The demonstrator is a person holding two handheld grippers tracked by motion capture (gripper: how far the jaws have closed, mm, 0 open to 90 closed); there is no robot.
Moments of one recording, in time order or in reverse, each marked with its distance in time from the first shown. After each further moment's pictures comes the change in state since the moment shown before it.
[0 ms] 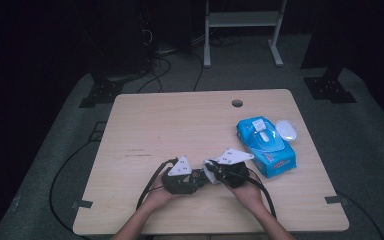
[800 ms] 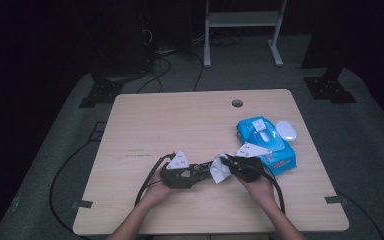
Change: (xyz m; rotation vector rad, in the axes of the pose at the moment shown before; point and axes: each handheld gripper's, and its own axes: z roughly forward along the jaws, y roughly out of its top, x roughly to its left) left arm 0.018 0.002 -0.004 -0.008 0.016 -0.044; right arm -0.042 -0.017 -0.020 -0.012 -0.081 0.096
